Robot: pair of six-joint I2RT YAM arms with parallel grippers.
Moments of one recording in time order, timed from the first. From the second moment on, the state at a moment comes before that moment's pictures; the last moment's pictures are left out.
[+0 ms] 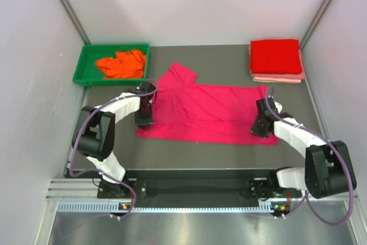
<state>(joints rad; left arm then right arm) -0.30 1.70 1.03 -0.74 -0.14 -0.36 0.21 1.27 0.60 -0.47 0.17 0.66</state>
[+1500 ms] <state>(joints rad) -0.27 1.89 1.91 -0.75 -0.04 -0.22 0.12 1.26 0.83 -0.42 0.15 0.49</state>
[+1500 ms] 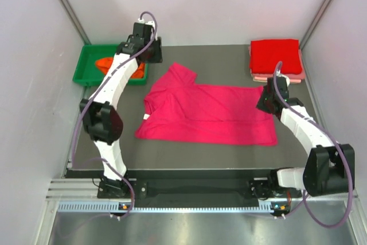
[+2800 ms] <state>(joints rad) -0.20 2.64 2.27 -0.17 0.33 -0.25 -0.05 1.55 1.07 -0.32 -0.09 0.34</state>
